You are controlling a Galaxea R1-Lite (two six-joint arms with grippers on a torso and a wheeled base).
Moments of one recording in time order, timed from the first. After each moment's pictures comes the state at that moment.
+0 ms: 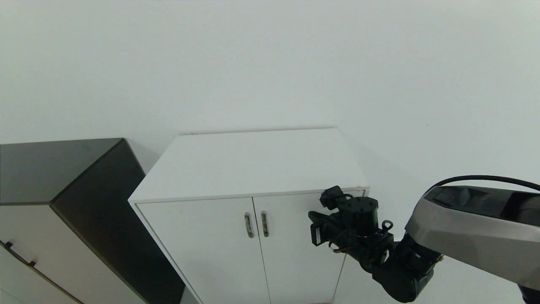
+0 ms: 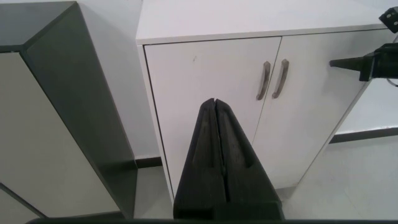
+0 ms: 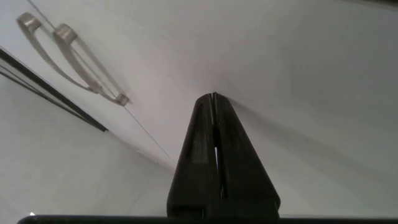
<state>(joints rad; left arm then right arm) 0.00 0.00 0.00 0.00 -0.04 0.01 0.66 2.30 -0.87 -1.21 -0.08 0.08</state>
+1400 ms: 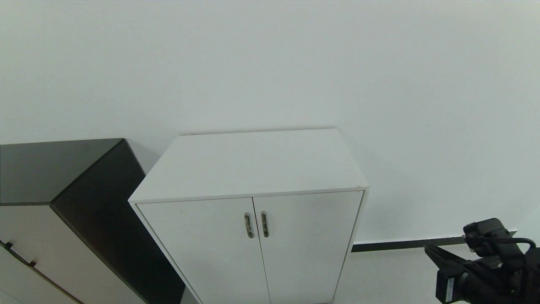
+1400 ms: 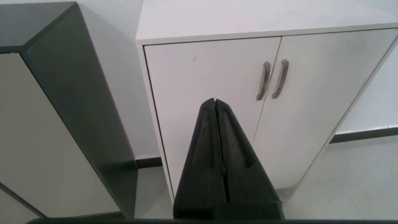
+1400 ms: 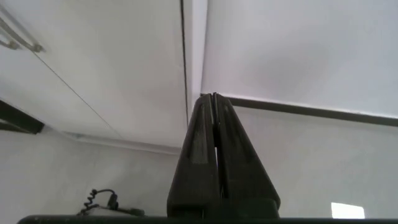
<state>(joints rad) 0.00 0.00 0.00 0.00 -0.04 0.01 0.61 1.54 0.00 -1.24 -0.42 0.08</state>
